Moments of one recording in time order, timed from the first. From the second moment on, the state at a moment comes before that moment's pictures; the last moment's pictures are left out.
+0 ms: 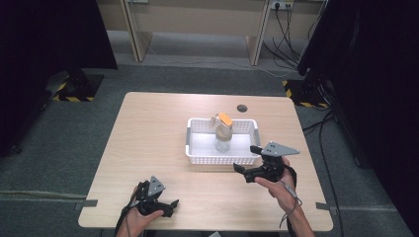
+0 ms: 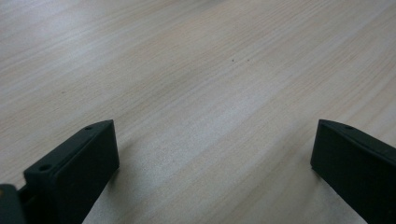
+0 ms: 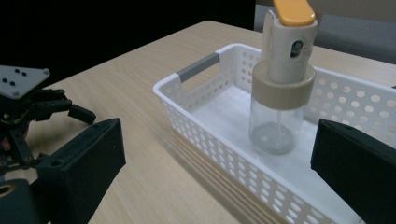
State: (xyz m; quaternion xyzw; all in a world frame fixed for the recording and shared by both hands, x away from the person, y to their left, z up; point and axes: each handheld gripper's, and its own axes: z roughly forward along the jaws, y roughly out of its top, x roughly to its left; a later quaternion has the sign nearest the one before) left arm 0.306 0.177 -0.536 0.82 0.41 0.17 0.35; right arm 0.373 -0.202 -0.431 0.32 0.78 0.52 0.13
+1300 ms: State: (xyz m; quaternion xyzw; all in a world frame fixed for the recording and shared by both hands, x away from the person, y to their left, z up) left arm 0.305 0.177 -0.536 0.82 0.41 0.17 0.35; right arm 0.342 -0.219 -0.474 0.34 0.79 0.49 0.11
